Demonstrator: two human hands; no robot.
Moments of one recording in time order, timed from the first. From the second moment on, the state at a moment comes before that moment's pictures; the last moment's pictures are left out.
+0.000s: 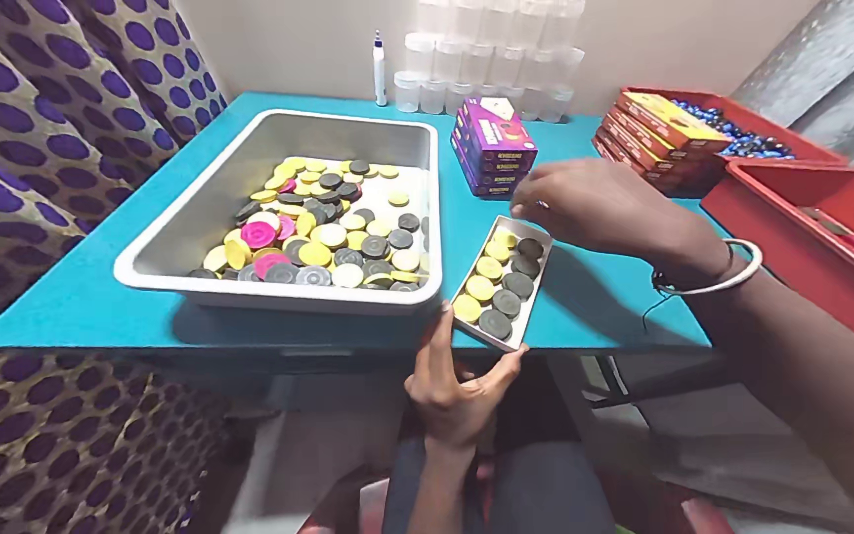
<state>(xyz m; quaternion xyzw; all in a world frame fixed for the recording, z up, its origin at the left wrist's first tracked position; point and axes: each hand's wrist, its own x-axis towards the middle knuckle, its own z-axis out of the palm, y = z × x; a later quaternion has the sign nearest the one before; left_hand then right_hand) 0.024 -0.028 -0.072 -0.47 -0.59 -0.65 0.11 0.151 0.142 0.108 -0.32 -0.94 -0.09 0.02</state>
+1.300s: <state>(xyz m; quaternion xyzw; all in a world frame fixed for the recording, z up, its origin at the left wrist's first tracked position) 0.041 -0.023 -0.075 -0.48 -0.60 -0.62 0.15 0.197 0.162 0.067 -0.38 -0.91 0.03 0.16</state>
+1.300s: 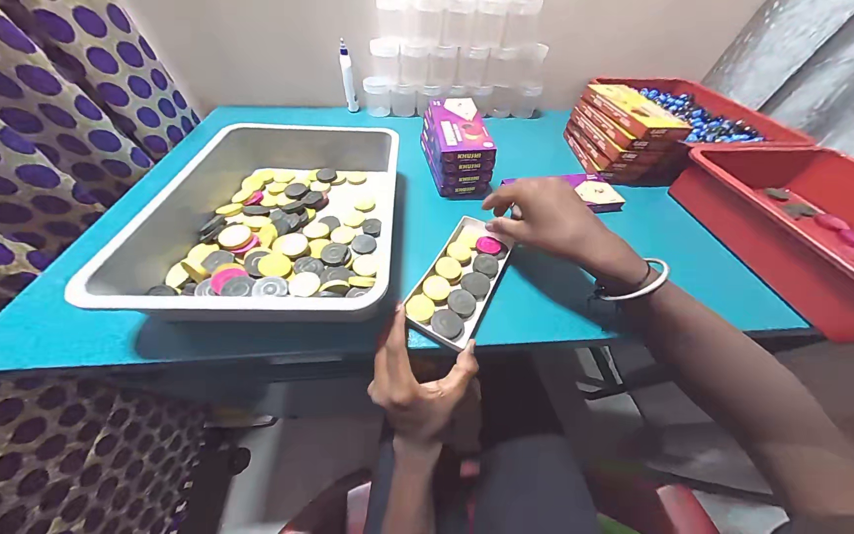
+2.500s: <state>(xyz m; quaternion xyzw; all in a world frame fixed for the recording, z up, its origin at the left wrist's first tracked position) 0.011 -0.055 -0.053 -0.59 -0.64 -0.50 0.05 0.170 0.081 0.037 -0.11 -0.98 -0.08 0.15</state>
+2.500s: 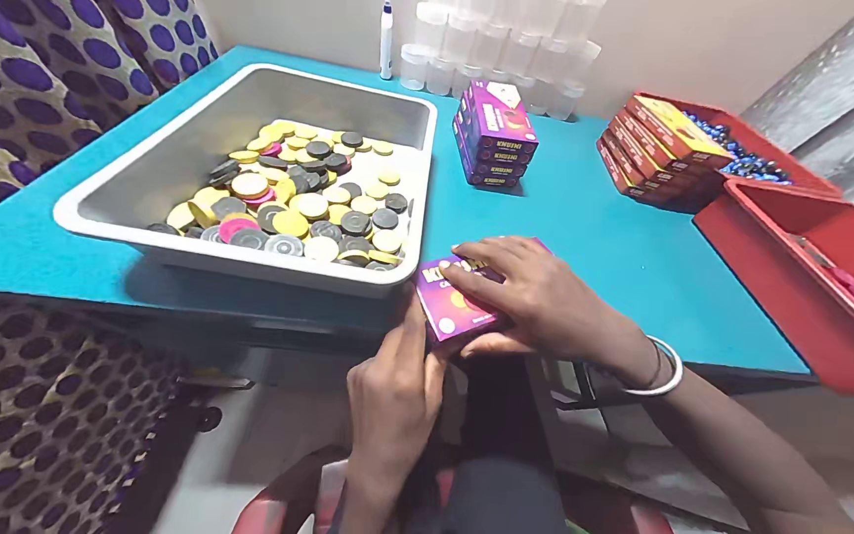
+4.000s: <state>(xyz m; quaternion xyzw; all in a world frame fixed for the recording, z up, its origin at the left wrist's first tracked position) 0.131 0.096 0.060 -0.84 -0.54 0.03 -0.03 0.245 -0.009 -0.105 -0.41 -0.75 -0.21 0.47</state>
